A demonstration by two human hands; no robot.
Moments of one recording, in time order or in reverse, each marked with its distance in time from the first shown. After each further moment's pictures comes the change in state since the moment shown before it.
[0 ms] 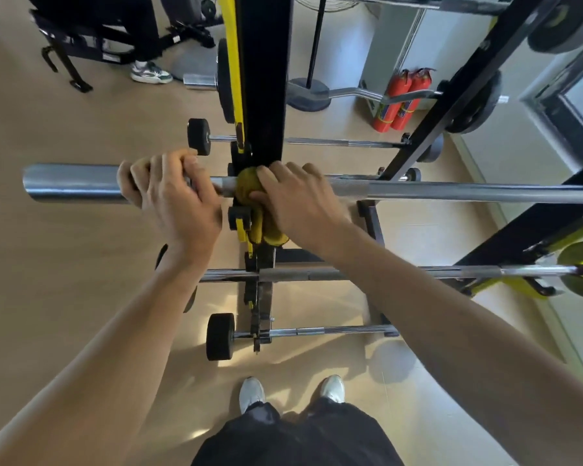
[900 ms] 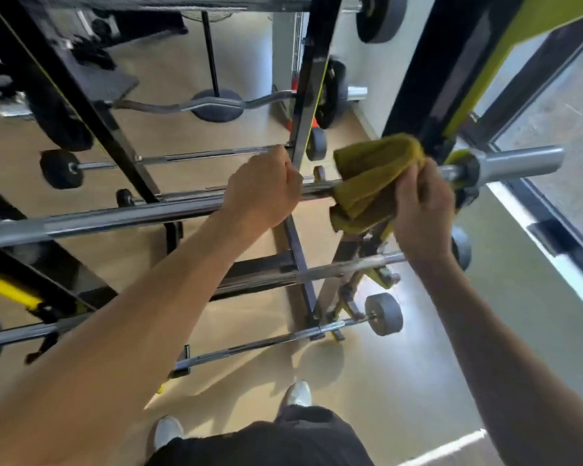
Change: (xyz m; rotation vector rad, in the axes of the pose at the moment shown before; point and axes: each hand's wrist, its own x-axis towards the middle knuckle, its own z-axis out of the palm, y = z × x) left_hand -0.138 0.408 0.147 -0.169 -0.887 0.356; right_hand -0.285 0.347 -0.134 0.756 0.682 0.708
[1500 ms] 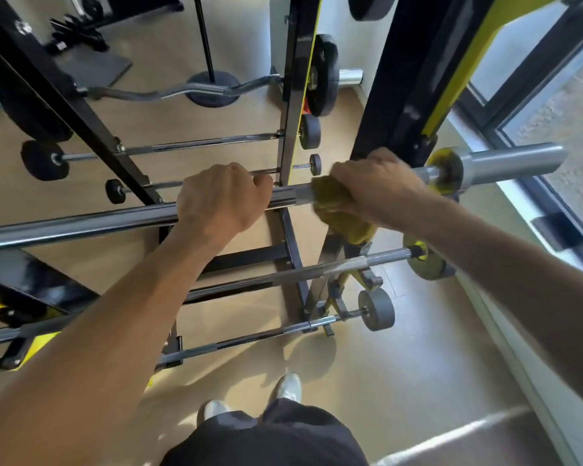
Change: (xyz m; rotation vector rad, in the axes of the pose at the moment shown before) left_hand 0.015 0.017 0.022 0.327 -0.104 -0.182; right_hand 0.087 0.061 -0.018 -0.965 -0.899 -0.317
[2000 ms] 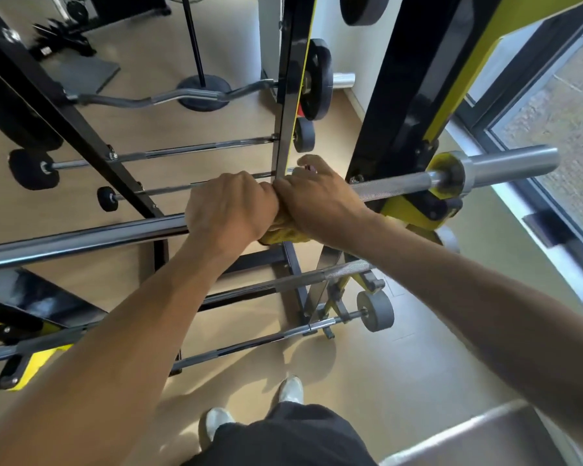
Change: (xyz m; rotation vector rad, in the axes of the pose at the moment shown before) left_hand 0.004 0.003 0.005 0.038 -0.018 -0.017; right_hand 0.035 -0.070 0.018 -0.155 0.171 -0.215
